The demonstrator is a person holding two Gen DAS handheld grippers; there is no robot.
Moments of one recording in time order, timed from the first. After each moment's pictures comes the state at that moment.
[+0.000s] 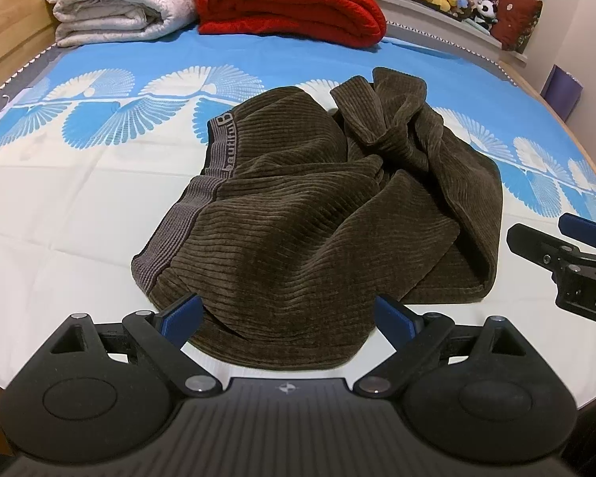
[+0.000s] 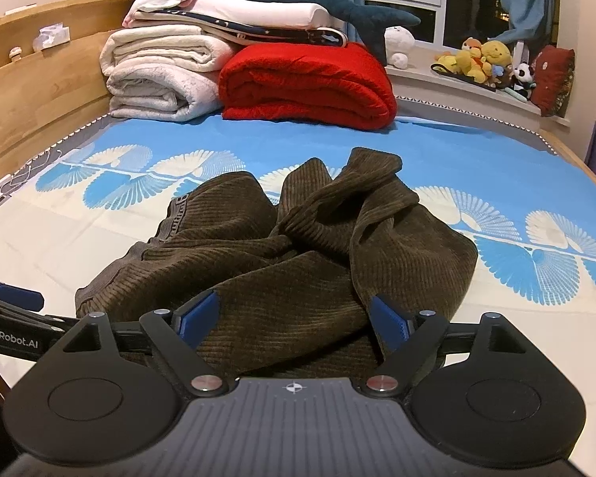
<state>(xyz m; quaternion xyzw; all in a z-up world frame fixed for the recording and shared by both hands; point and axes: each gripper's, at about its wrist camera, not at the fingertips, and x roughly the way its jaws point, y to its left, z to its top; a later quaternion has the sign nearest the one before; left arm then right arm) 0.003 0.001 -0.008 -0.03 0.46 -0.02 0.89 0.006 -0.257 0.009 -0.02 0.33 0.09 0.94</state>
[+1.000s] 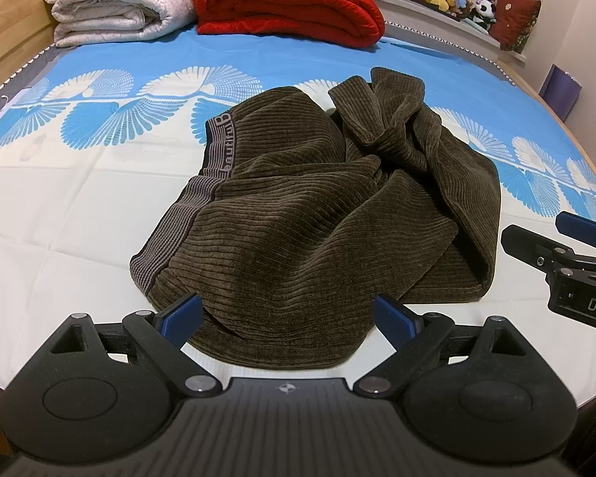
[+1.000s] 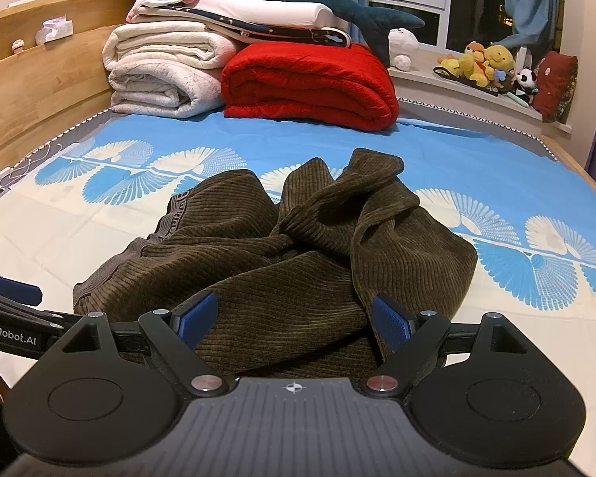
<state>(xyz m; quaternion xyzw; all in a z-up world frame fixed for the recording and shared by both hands) 0.004 -0.001 -0.008 -0.03 0.46 -0.03 0.89 0.006 -0.255 0.009 -0.02 0.33 0.09 0.94</state>
